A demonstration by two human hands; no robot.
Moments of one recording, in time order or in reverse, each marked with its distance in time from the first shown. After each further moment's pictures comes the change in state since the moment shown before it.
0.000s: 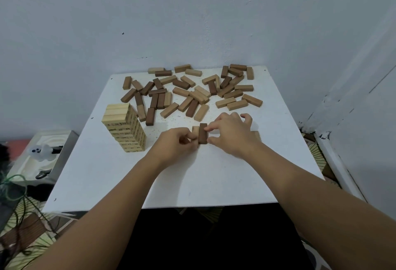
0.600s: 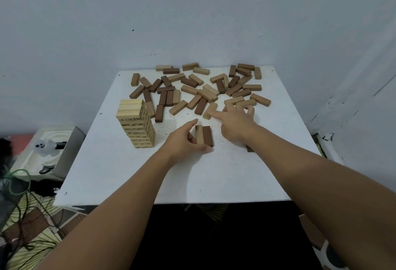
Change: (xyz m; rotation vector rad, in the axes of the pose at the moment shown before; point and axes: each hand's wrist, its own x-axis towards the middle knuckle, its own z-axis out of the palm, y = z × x) left_hand 0.005 -0.012 -0.002 -0.177 -0.091 -0.084; right_hand 0.031 -0.013 -0.006 -0.159 -0.129 0.013
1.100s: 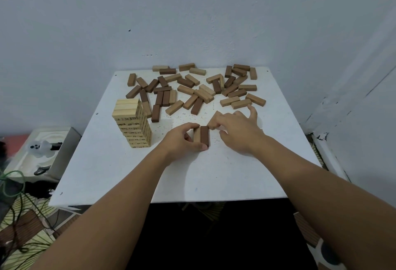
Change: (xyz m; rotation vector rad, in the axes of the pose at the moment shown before) left_hand 0.005 0.002 0.000 0.019 -0.034 -0.023; right_hand -0.028 0.016 0.011 0.025 0.146 -0.100
